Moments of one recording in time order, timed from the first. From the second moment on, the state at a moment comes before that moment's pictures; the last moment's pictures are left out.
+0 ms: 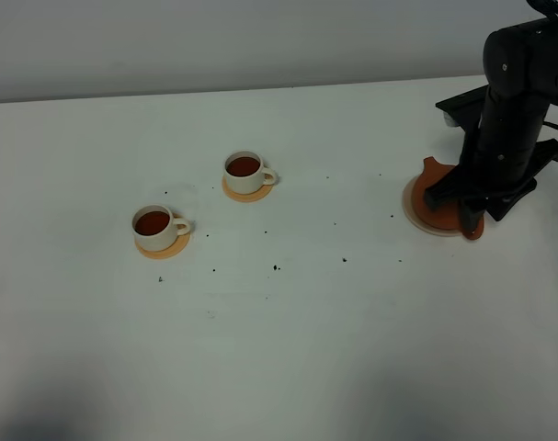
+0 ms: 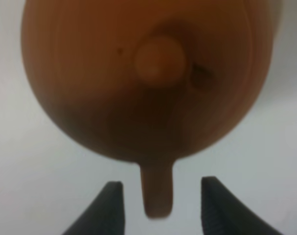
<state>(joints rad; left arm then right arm) -0.05 0.00 -0.51 0.06 1.07 -0.01 0.30 2.10 -1.56 -0.02 1.12 -0.16</state>
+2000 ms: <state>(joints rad) -0.05 0.00 -0.51 0.06 1.07 -0.01 0.16 0.44 -0.49 0.05 1.08 0.04</state>
